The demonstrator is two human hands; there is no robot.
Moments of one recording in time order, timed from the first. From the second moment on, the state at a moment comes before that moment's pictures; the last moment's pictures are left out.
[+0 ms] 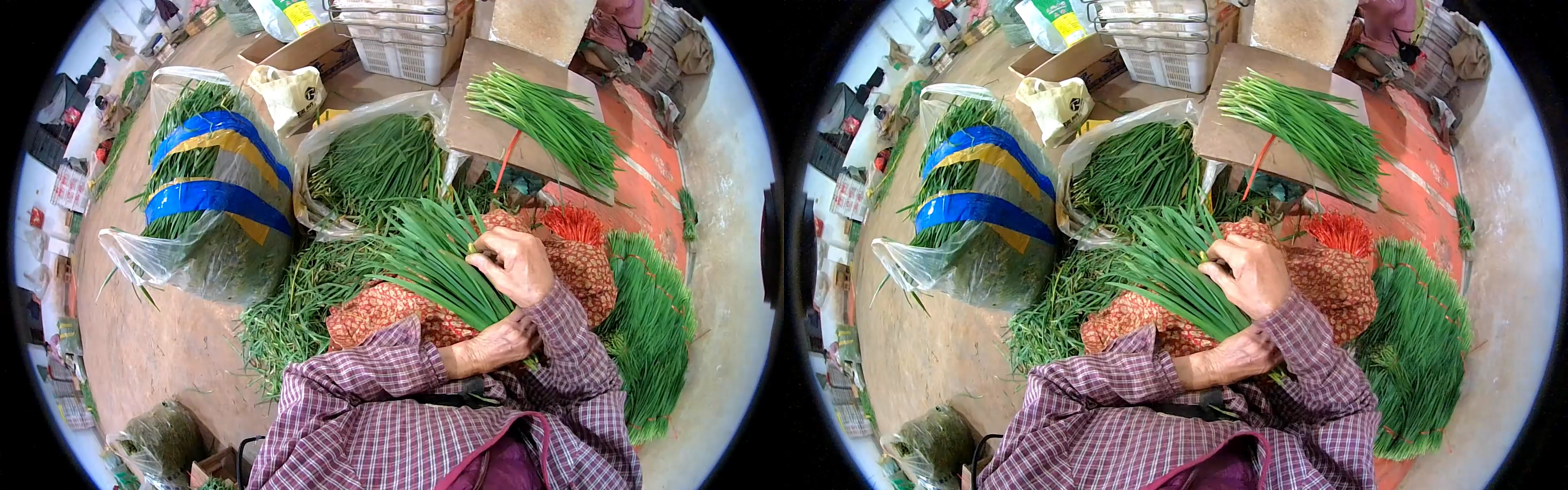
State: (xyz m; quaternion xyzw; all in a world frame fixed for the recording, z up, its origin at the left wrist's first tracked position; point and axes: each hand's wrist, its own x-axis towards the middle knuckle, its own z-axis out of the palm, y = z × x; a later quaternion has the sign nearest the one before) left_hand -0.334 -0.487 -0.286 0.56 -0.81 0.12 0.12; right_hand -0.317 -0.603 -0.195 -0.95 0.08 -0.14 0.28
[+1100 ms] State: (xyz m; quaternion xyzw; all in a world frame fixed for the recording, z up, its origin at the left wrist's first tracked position) left_hand -0.335 -0.487 -0.282 0.56 -0.81 0.11 0.10; right_hand -0.281 -0.599 -0.165 -0.93 0.05 -0.29 0.23
